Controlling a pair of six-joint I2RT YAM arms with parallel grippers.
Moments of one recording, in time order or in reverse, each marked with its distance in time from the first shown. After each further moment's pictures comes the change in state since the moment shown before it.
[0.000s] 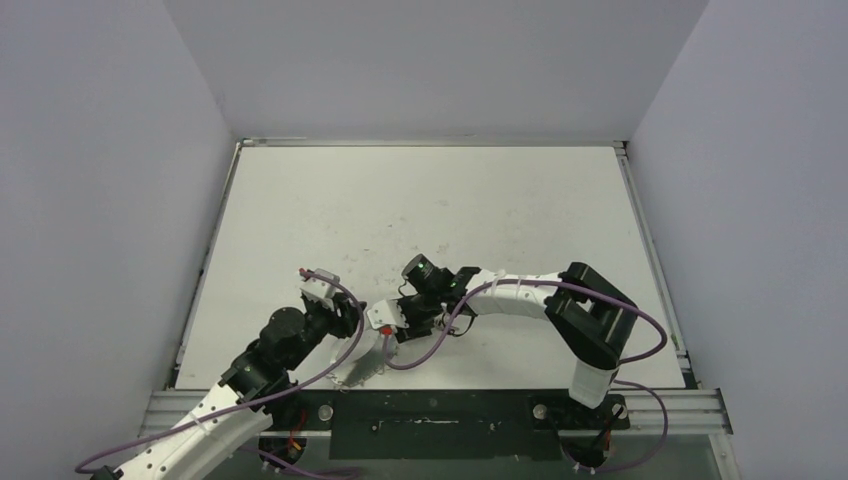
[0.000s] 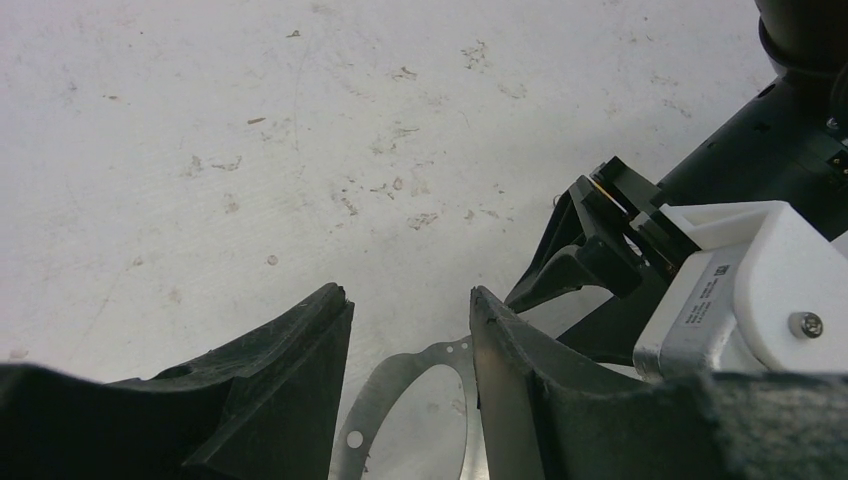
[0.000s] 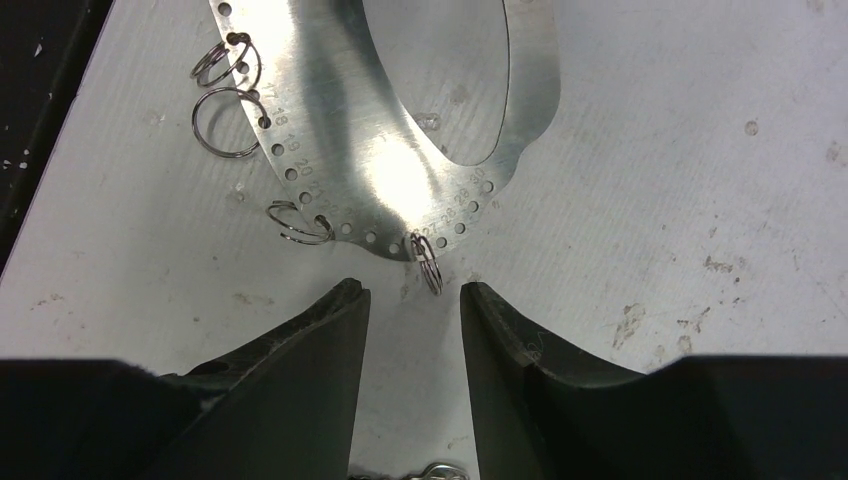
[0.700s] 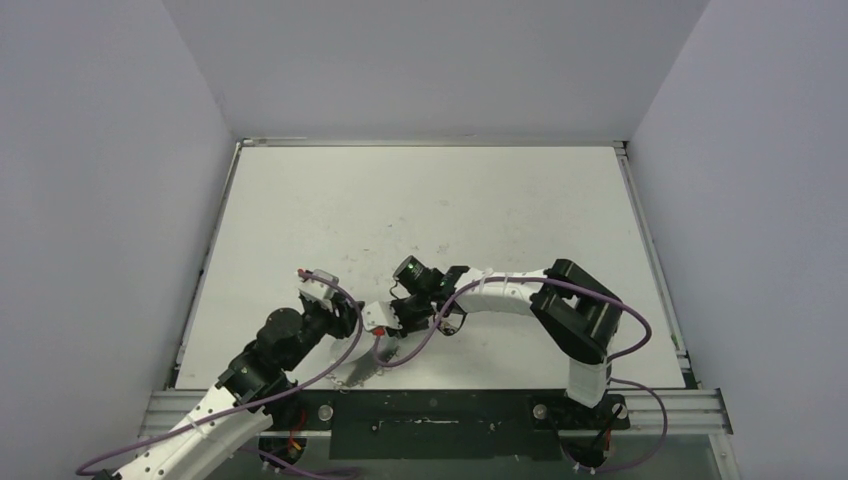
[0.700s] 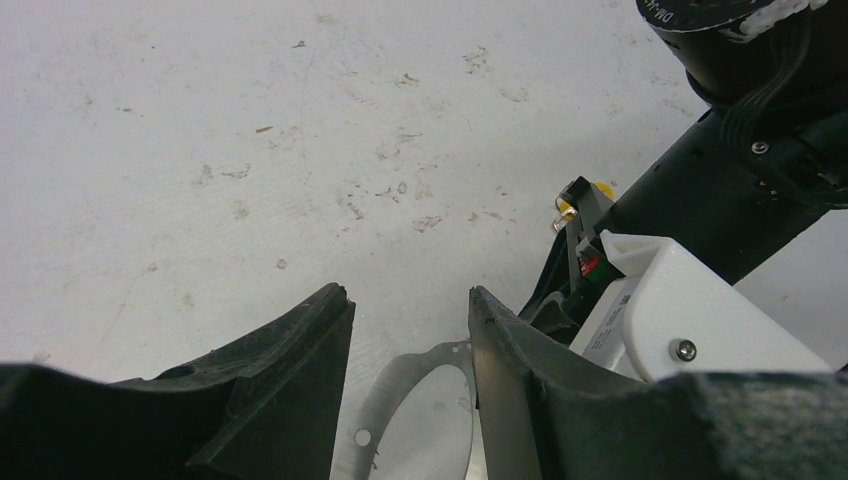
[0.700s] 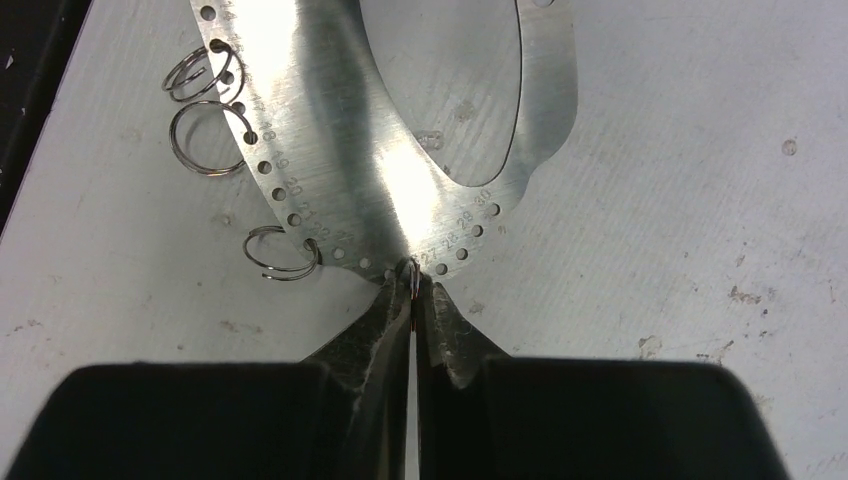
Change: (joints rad) left arm 0.000 -0.020 0.017 -0.032 -0.001 0.032; right arm 0.019 0.074 0.073 -0.041 0.010 -0.010
